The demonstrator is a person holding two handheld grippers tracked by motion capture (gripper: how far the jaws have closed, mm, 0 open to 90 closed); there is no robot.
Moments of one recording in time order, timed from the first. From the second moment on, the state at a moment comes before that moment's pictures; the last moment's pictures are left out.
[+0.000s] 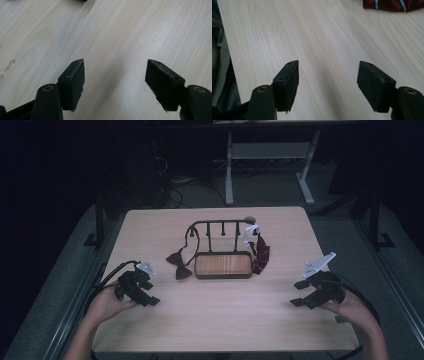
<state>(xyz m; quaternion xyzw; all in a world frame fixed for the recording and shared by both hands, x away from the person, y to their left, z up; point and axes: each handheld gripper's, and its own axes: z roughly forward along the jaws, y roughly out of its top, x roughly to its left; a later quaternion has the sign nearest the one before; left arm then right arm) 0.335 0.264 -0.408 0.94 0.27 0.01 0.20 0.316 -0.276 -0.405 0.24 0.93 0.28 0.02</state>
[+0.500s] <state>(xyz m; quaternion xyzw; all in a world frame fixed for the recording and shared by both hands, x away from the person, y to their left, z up) 0.318 0.259 -0.420 0.94 0.27 0.03 0.22 0.314 -0.277 -0.407 0.24 0.93 0.28 0.02</state>
